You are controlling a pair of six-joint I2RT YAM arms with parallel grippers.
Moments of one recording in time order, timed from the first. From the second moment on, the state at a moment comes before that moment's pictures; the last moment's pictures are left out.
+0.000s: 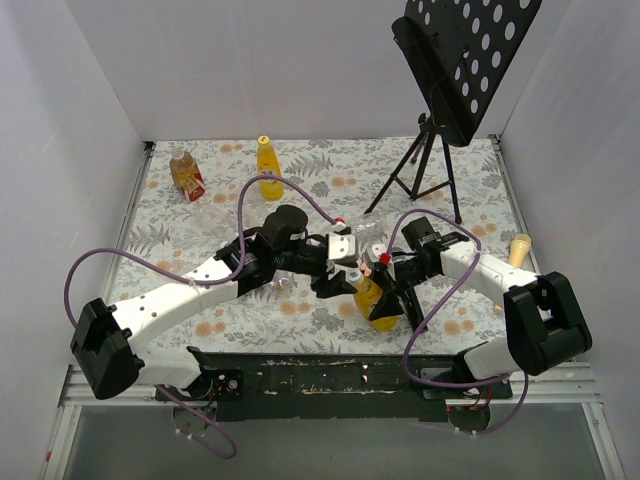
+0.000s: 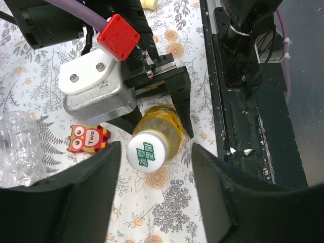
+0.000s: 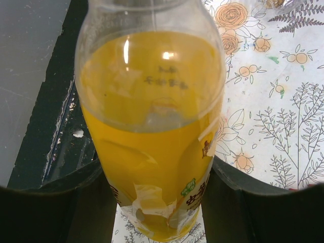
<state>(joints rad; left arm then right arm) -0.88 1.28 1.02 -0.19 0.66 0.35 0.45 1.42 0.78 -0.74 -1.14 -1.11</state>
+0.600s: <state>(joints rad) -0.87 1.34 1.12 -0.27 0.53 -0.08 0.45 1.42 0.78 -0.74 -1.14 -1.10</state>
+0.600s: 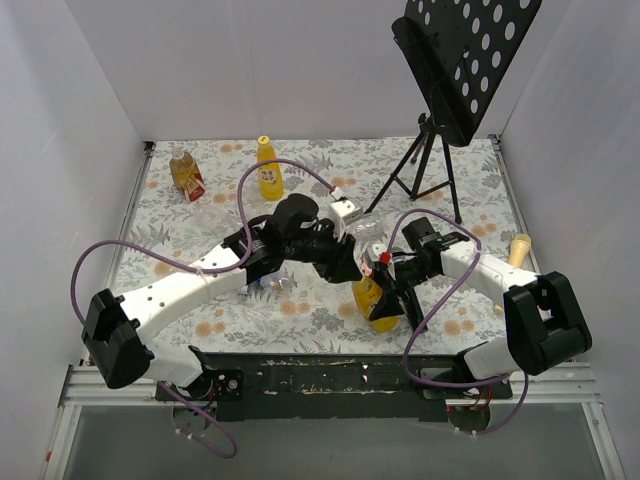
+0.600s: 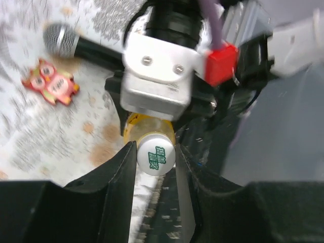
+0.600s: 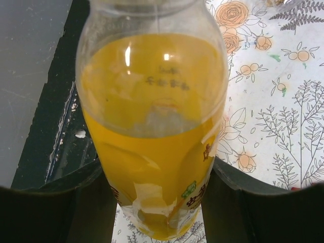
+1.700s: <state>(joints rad) -0.98 1.14 1.18 -0.45 0.31 -0.20 0.45 1.43 0.79 -0.76 -1.16 -1.12</state>
